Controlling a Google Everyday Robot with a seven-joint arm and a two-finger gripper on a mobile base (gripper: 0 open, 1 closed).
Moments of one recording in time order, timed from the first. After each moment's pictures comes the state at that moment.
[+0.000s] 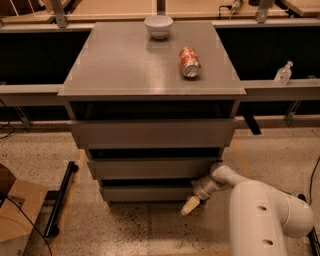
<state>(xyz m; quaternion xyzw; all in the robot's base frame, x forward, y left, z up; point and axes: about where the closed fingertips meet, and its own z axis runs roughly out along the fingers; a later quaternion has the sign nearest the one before) 0.639 -0.145 0.223 -0.51 0.81 0.23 0.17</state>
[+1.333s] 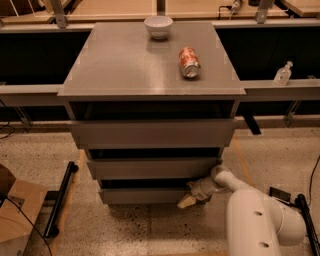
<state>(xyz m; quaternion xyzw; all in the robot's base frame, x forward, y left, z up) 0.640 -0.126 0.204 -0.50 0.80 0.29 0.20</state>
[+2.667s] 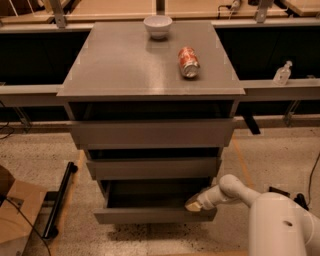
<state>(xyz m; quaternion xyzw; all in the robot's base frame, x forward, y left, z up) 0.607 -0.147 0.220 -0.46 0.81 0.28 0.21</state>
